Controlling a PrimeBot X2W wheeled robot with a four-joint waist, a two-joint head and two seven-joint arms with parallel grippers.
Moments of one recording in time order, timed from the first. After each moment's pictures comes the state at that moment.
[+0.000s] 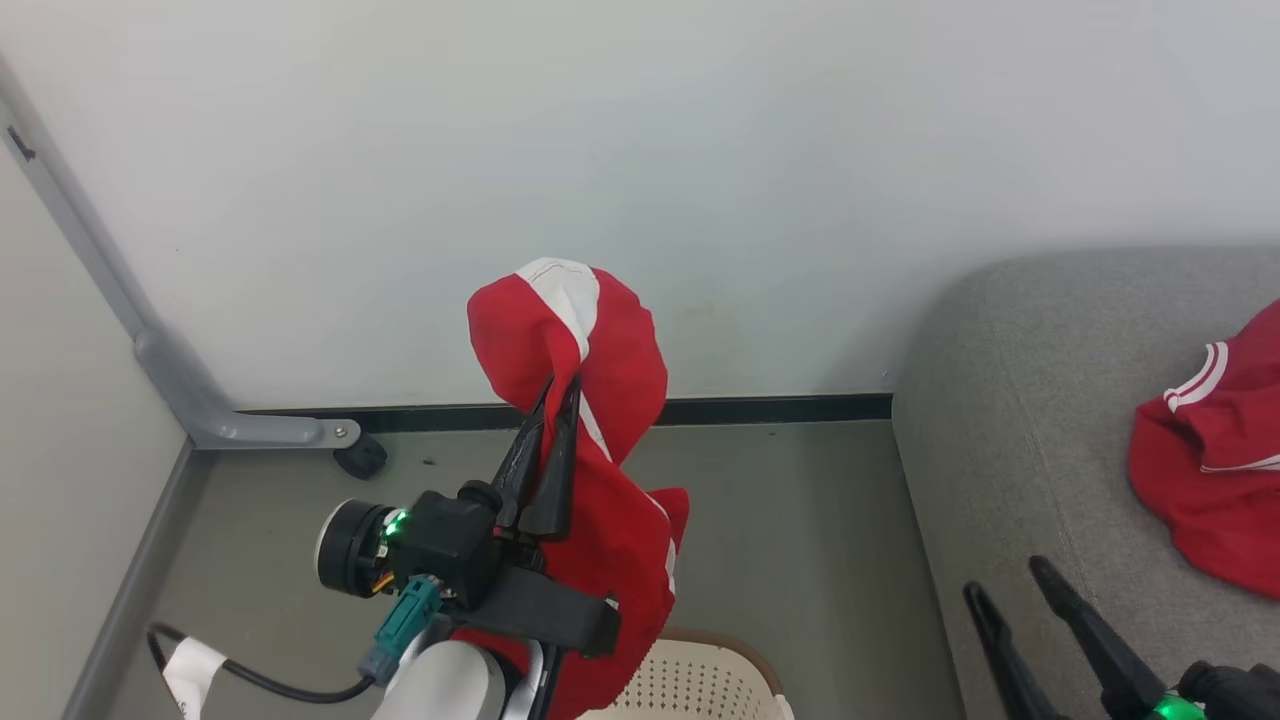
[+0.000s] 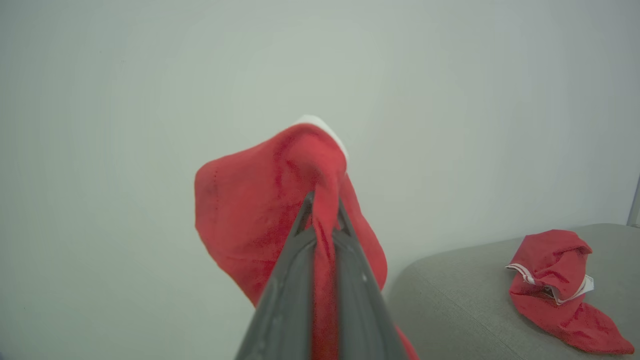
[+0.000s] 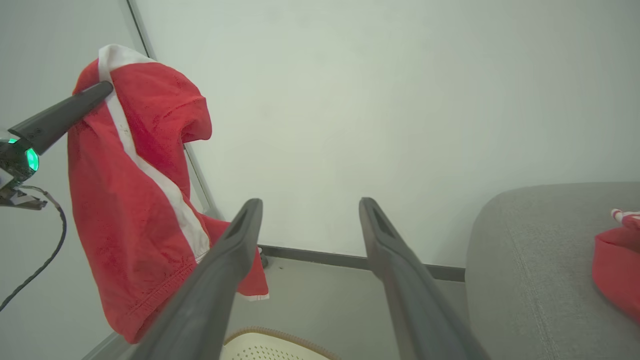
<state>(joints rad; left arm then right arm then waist) -0.39 0.04 -0.46 0.20 -0.35 0.12 -0.25 0.05 -0.44 0.35 -0.11 0.57 0.10 -0.25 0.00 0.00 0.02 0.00</state>
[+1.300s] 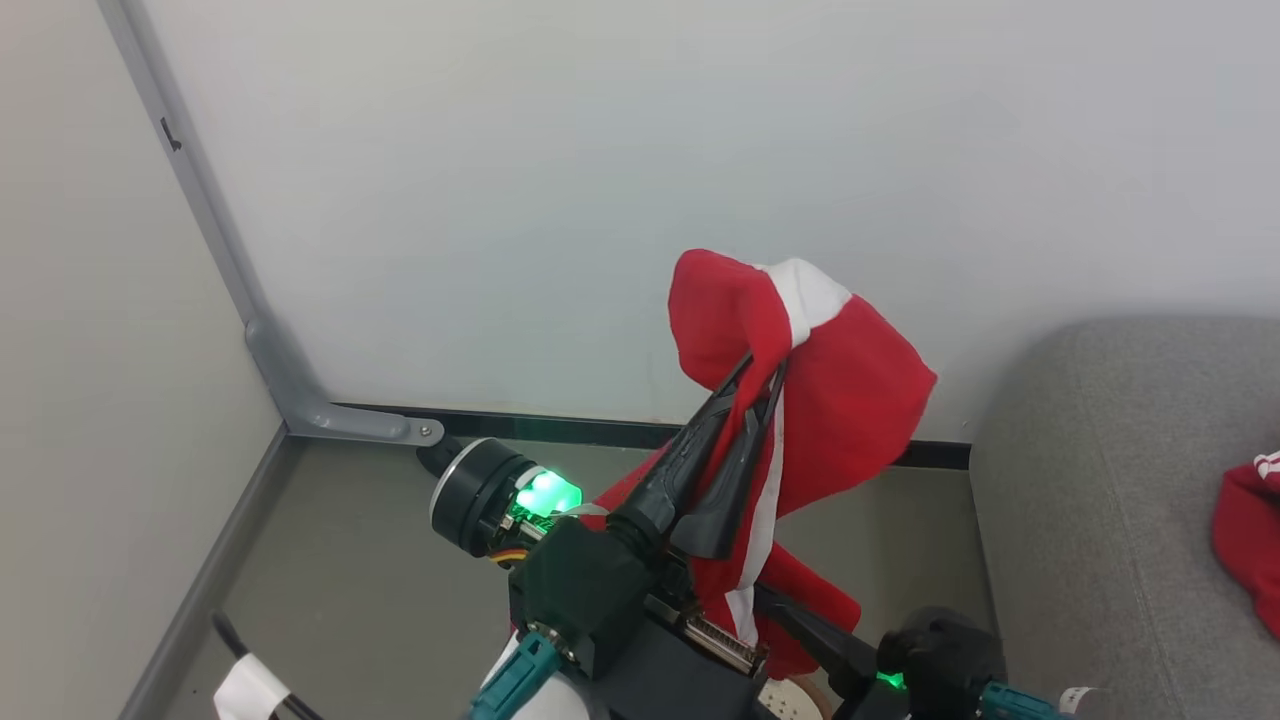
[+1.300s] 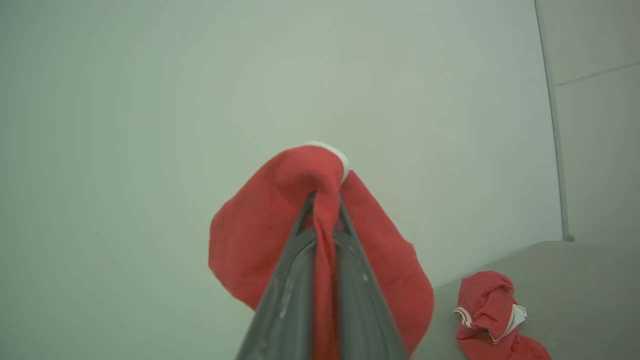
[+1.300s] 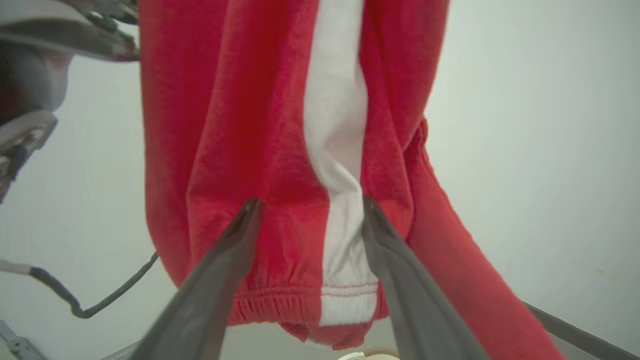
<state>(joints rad) -0.45 0.05 -0.66 -0.12 -0.31 0.12 -0.14 -0.25 -0.30 0.76 -0.02 0.54 0.12 -0.16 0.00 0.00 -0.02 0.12</state>
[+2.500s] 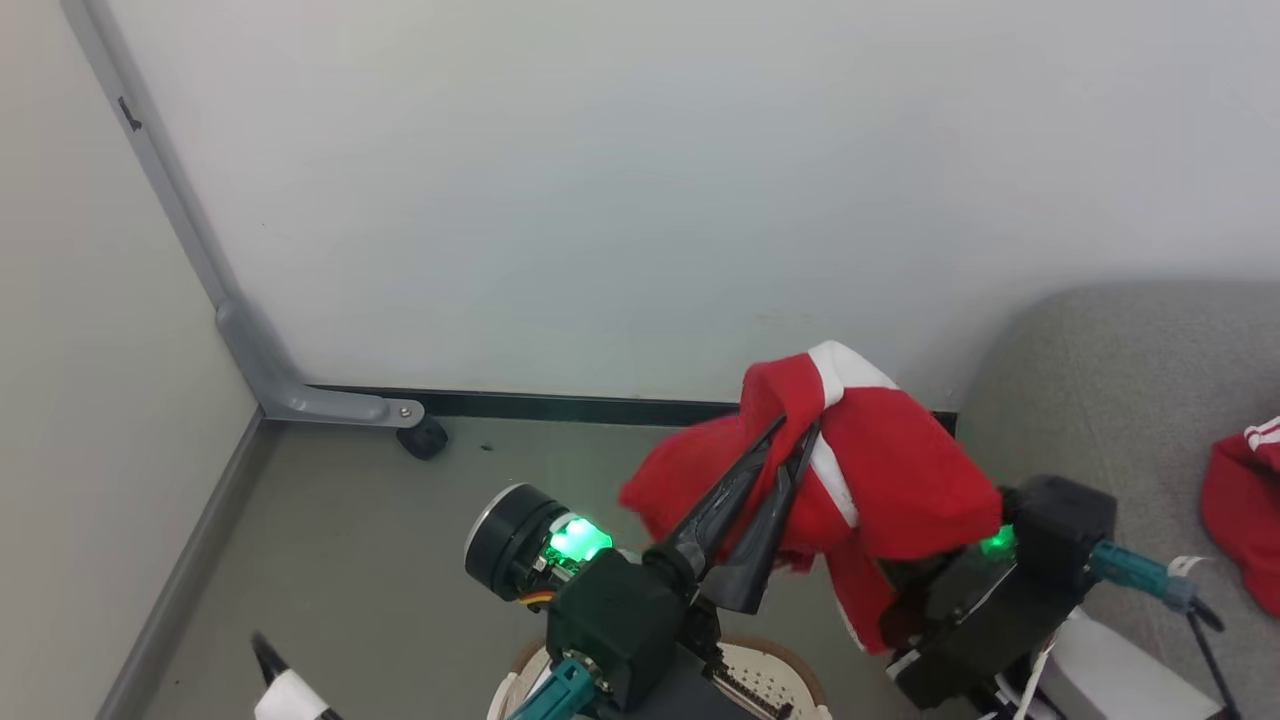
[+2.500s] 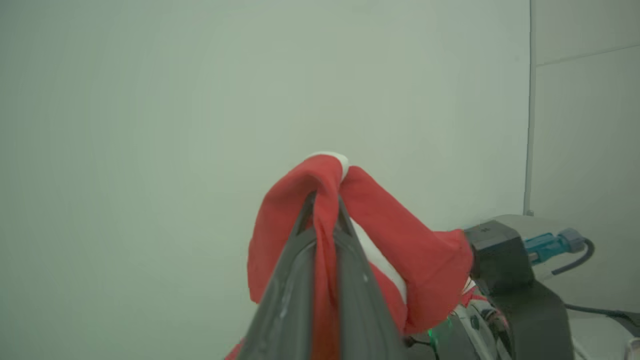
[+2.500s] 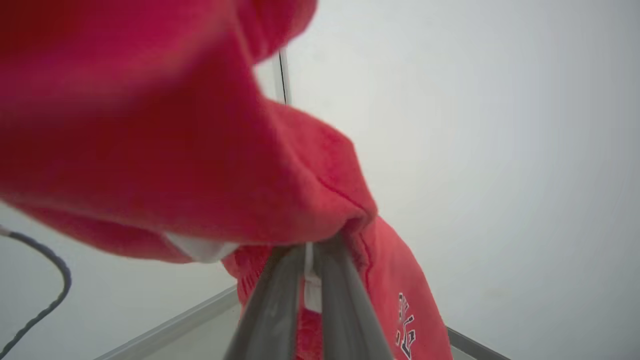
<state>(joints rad) -0.40 0.05 -0.72 -0.16 -0.33 0.12 -0.06 -0.45 -0.40 0.74 0.11 0.63 0.12 -0.23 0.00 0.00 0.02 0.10</state>
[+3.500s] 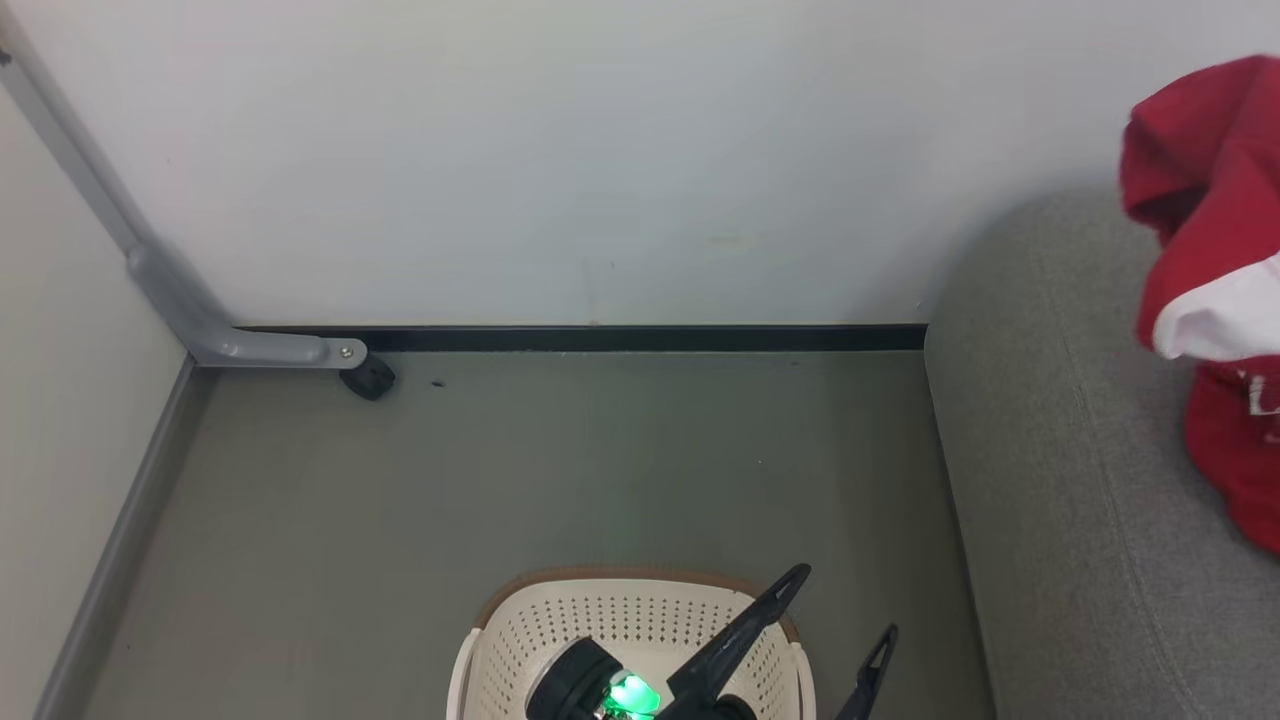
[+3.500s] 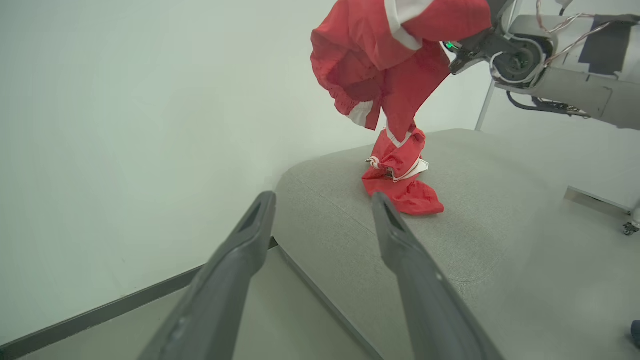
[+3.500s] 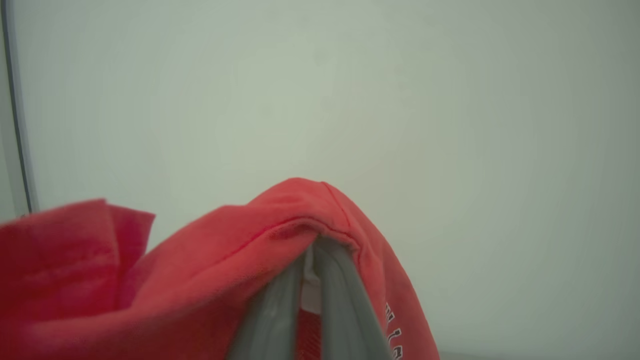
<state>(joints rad) -0.24 0.06 -0.84 -0.08 -0.31 0.12 -0.05 -0.58 -0.74 0.30 0.24 0.73 0.12 -0.25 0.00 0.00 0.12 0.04</state>
